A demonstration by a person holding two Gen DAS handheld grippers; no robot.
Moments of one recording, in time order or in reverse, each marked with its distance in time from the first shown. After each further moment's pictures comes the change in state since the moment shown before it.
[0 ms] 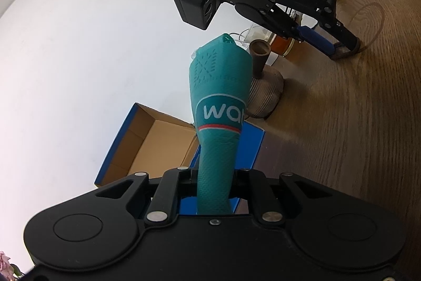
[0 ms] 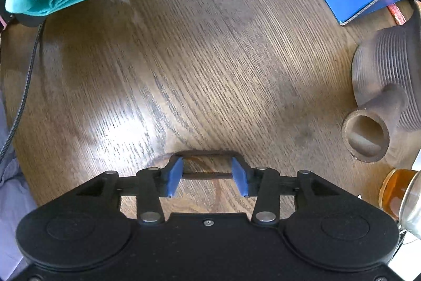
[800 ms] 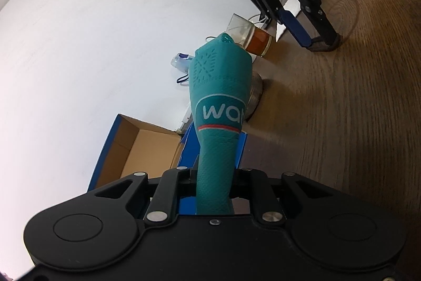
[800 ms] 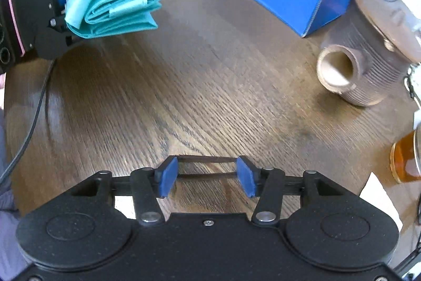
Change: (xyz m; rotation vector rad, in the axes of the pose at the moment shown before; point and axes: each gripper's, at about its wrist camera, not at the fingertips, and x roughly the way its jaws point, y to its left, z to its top) left arm 0.011 -0.011 0.005 0.096 -0.010 -0.078; right arm 0.027 0.045 -0.128 0.166 -0.468 -0.067
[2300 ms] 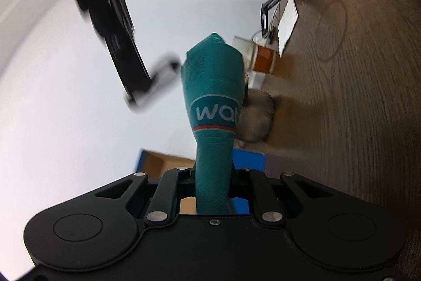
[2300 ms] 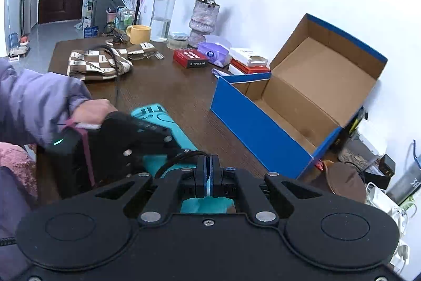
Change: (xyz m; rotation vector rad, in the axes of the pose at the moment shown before) left arm -0.025 -0.029 0.018 0.175 -0.119 0.196; right arm -0.097 0.111 0.077 -0.156 -0.447 -0.122
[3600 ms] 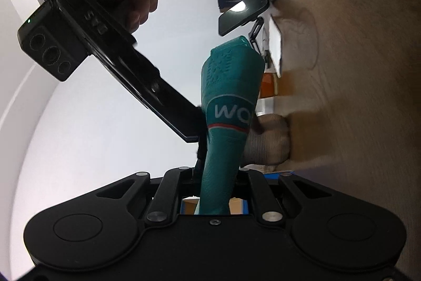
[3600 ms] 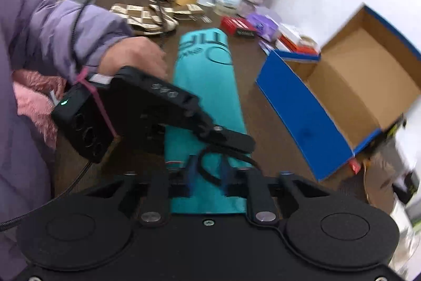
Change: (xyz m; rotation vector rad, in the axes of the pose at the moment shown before) left arm -0.023 -0.012 0.001 0.222 -0.180 0.061; right arm 0.026 0.032 -0.020 -0.170 0.148 0.143
